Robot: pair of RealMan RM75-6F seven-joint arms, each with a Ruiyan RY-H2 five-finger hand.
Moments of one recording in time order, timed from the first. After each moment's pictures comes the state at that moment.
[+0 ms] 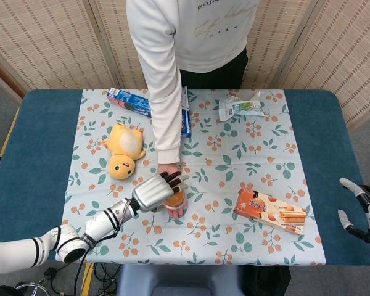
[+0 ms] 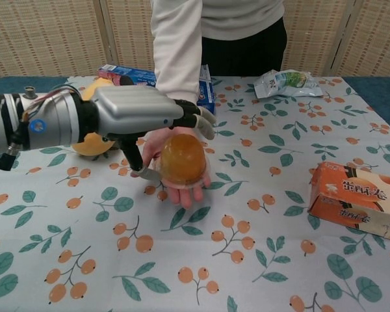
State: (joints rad) left arm -0.92 -1.47 -0.17 -1.53 1.49 0.72 0.33; right arm 0.02 -0.93 0.03 -1.68 -1.57 1.55 0.21
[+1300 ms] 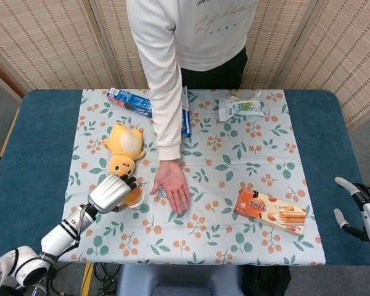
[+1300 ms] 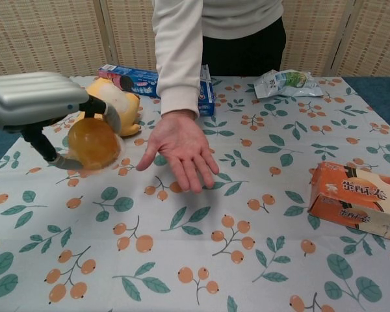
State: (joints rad) left arm -0.73 -1.26 -0.01 -1.64 1.48 0.99 0.36; right arm 0.03 -0.94 0.03 -1.69 -1.58 1.53 0.20
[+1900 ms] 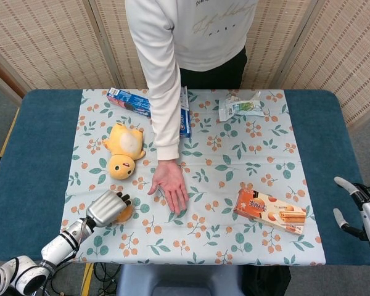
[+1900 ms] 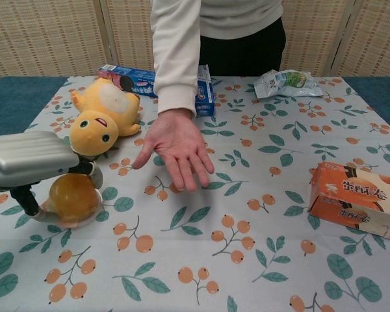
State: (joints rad) left arm -0.69 -1.34 0.07 -1.56 1.45 0.90 0.44; right arm 0.03 -0.93 0.03 -1.69 -1.58 1.53 0.20
